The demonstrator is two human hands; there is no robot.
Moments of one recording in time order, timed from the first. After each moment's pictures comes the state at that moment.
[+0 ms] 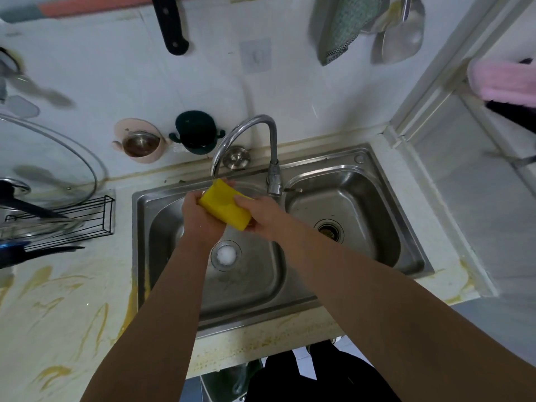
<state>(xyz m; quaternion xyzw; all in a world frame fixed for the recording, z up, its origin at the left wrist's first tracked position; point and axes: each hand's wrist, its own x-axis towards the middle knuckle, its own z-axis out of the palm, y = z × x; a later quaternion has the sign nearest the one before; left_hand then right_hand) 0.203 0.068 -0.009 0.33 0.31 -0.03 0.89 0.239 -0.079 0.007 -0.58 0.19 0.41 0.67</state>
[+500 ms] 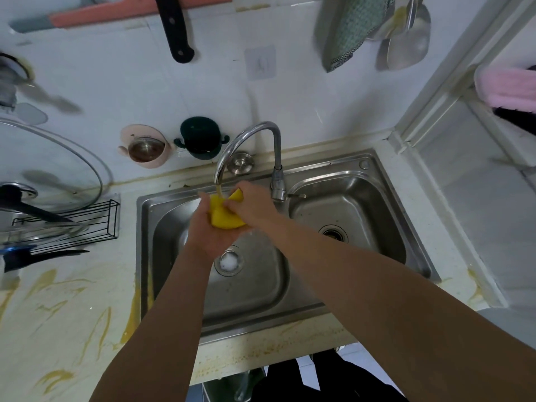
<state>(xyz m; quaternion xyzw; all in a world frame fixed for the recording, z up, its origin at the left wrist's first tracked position) 0.189 0.057 -0.002 0.29 0.28 -0.12 0.91 0.258 -0.059 0.023 -0.87 -0.10 0.22 0.42</state>
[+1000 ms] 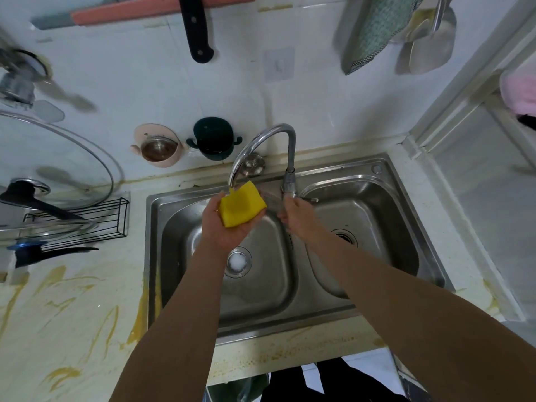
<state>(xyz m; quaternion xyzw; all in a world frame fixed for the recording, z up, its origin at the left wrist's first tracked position) 0.209 0.057 -0.007 0.20 0.30 -0.08 0.93 0.256 -0.118 -0.004 -0.82 0.08 0.26 0.50</state>
